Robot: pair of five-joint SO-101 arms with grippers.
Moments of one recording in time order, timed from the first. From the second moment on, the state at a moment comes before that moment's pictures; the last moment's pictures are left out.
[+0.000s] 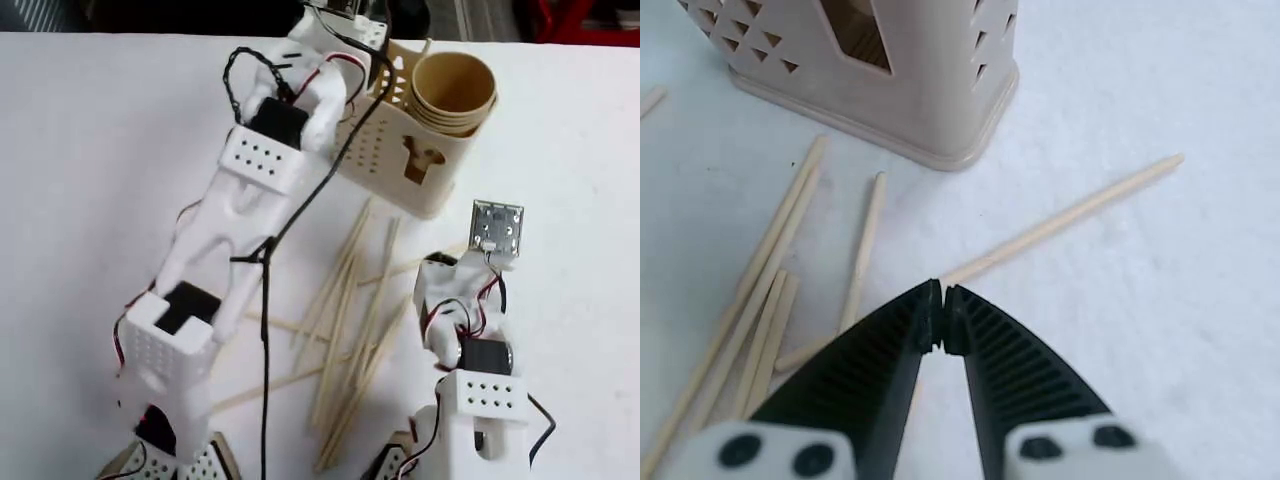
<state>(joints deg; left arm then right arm) 21.2 26.9 -38.2 31.1 3.0 2.1 -64.4 78.9 35.0 -1.7</state>
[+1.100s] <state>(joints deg) 21.1 21.1 -71.6 102.5 -5.8 -2.7 -64.4 61.7 58.7 -1.7</state>
